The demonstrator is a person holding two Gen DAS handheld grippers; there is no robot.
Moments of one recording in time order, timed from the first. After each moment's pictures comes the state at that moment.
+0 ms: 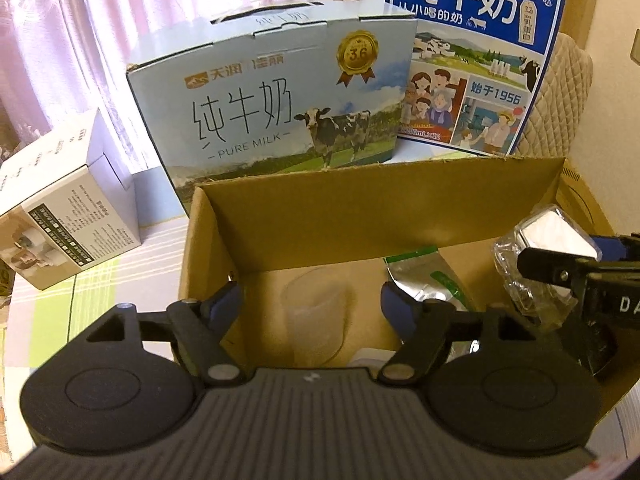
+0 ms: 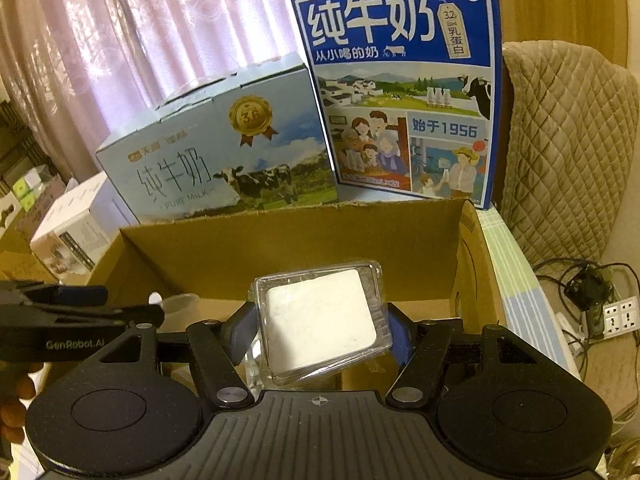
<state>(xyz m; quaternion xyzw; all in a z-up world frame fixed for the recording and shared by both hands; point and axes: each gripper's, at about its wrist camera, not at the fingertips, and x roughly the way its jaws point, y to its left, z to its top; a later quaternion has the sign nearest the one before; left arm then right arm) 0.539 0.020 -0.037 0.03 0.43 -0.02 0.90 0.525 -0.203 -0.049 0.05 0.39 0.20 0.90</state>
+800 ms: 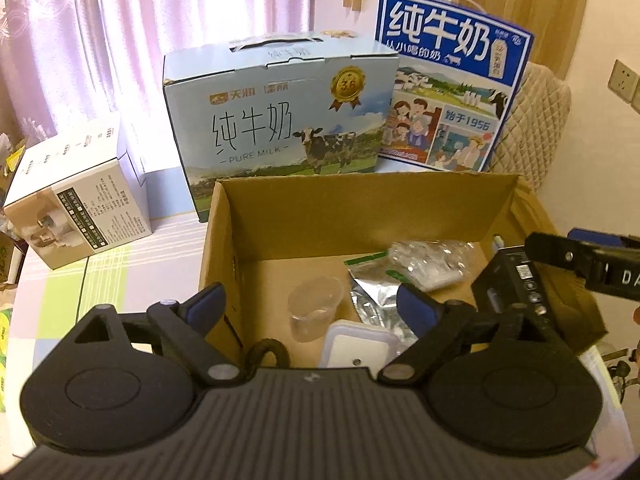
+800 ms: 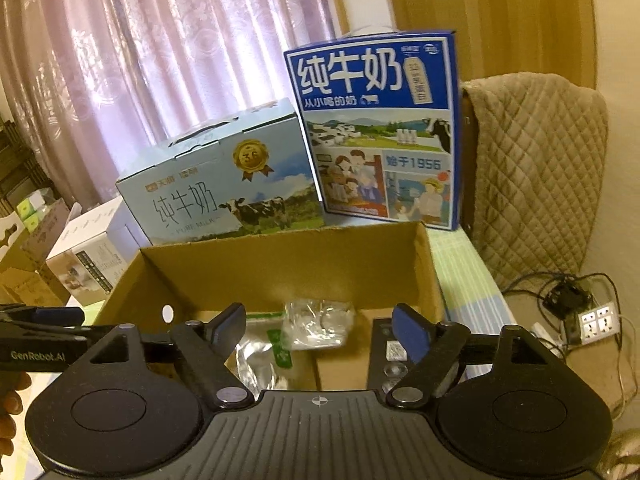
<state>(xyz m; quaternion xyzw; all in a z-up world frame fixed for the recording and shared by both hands) 0.482 0.026 -0.001 -0.01 0.40 -0.03 0.91 0.474 -0.232 -0.011 0.06 0.35 0.18 0.92</state>
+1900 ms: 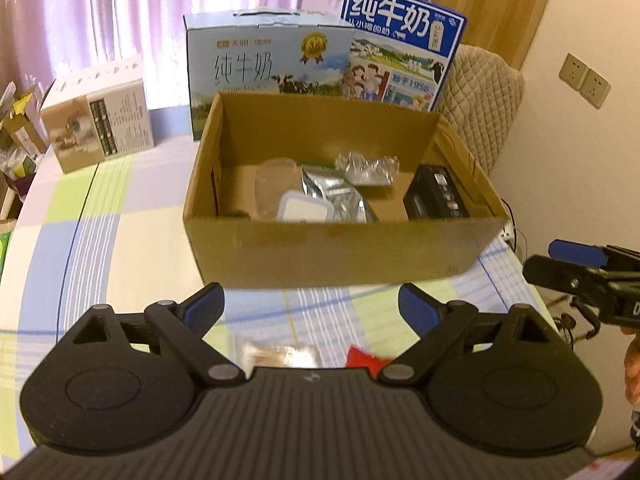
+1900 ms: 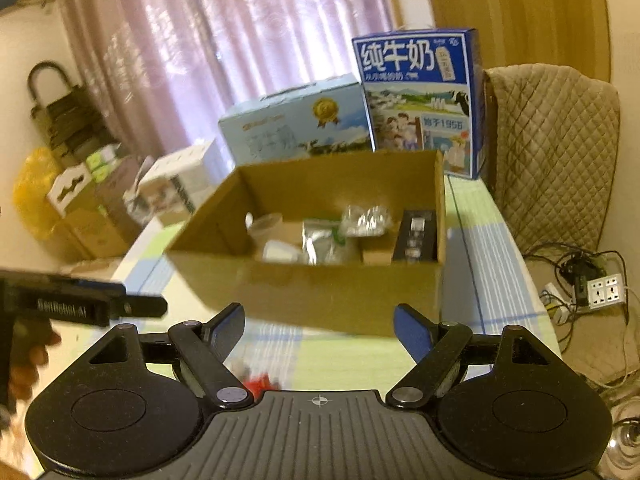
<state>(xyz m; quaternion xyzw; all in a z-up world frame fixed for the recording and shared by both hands) 0.322 0.018 0.008 -0.05 0.42 -0.05 0.90 0.309 -0.282 0.000 0.03 0.36 0.28 0.89</state>
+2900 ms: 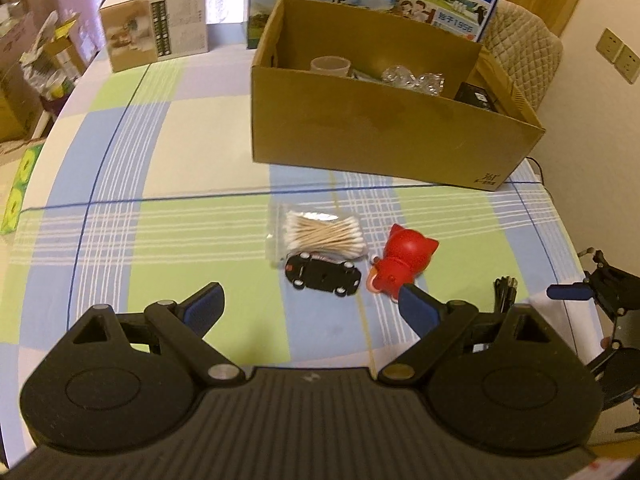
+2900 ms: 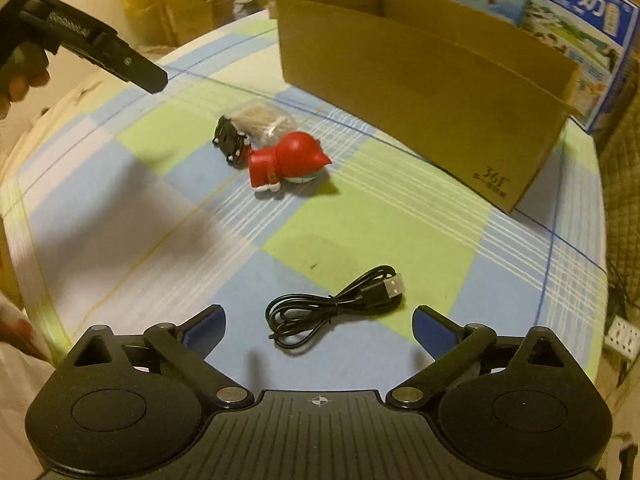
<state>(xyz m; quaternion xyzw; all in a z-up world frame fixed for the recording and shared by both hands) 0.249 0.039 -0.036 -0.07 0.49 0.00 0.87 0.250 -0.286 -0.121 -0.22 0.43 0.42 0.77</state>
